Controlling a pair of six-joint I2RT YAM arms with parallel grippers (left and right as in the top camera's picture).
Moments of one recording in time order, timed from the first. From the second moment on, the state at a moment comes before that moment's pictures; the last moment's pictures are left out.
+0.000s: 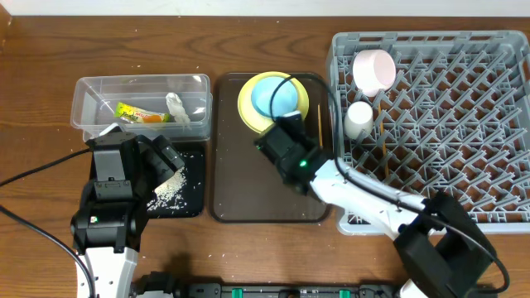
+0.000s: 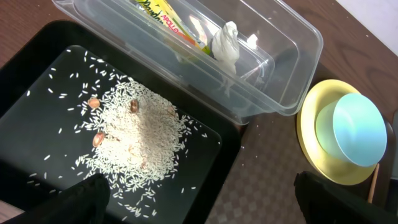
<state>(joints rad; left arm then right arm) 0.04 0.91 0.85 -0.79 -0.06 -0.59 0.79 1.78 1.11 -0.48 0.48 0.46</state>
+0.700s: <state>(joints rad) 0.04 0.91 0.85 -0.79 -0.06 -0.59 0.69 1.82 1.11 -0.49 0.44 0.65</state>
